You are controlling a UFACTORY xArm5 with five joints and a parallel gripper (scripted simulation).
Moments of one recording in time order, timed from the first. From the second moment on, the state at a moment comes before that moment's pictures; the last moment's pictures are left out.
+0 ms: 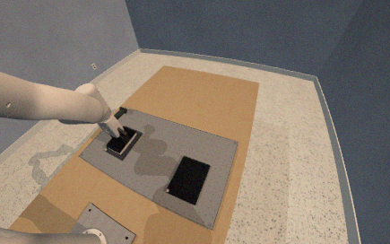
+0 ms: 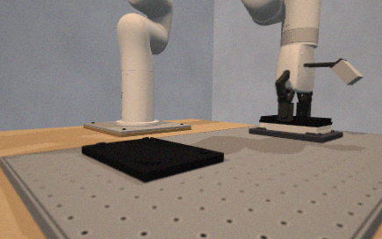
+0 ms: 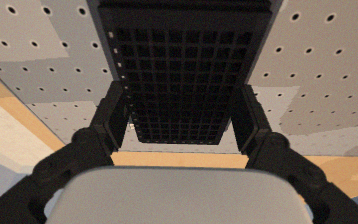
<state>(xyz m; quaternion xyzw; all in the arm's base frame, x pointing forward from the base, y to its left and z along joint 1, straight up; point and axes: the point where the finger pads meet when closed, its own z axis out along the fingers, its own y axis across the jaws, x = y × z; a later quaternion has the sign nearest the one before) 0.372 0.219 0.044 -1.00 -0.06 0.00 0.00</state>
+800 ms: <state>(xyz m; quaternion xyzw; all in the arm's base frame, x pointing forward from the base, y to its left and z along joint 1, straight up) 0.372 0.219 0.042 -1.00 -0.06 0.00 0.00</state>
